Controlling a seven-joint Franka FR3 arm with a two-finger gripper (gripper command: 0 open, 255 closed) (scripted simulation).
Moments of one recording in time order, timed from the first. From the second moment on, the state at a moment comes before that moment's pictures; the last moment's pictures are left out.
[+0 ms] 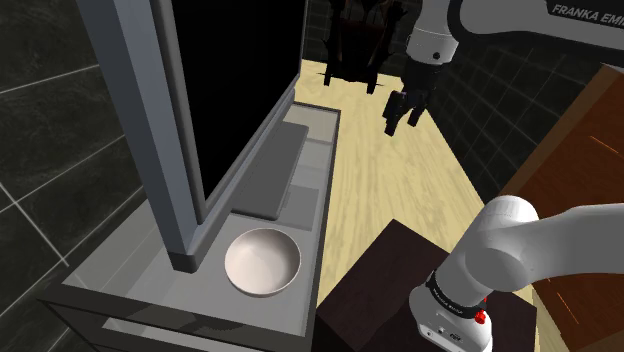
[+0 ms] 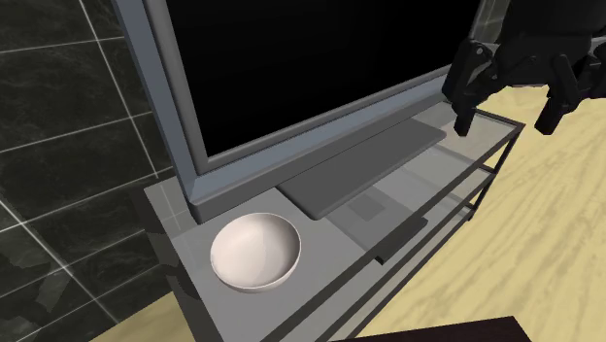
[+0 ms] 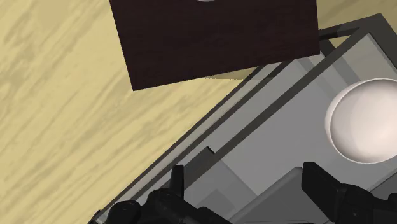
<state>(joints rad) -0.02 -0.81 -0.03 -2.34 -0.08 1.53 0.15</state>
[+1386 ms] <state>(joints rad) 0.12 -0.53 0.16 -2.64 0.13 2.14 0.35</state>
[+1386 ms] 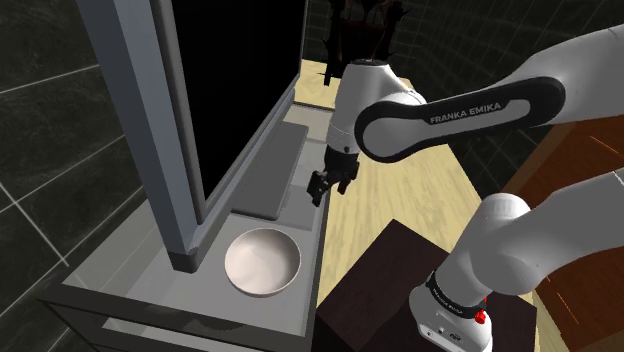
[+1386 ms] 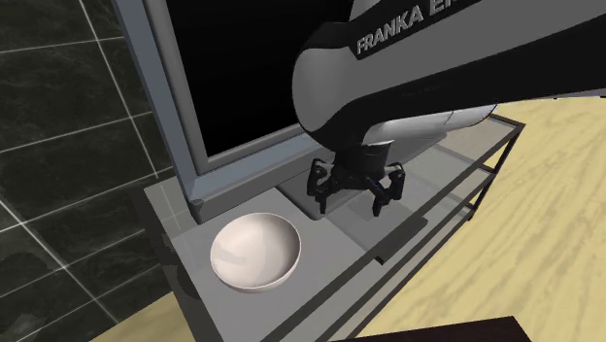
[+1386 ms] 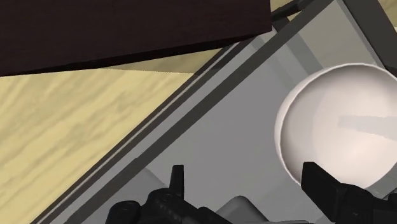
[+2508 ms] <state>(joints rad) 0.18 -0.09 0.28 -2.63 0.17 2.60 0.45</state>
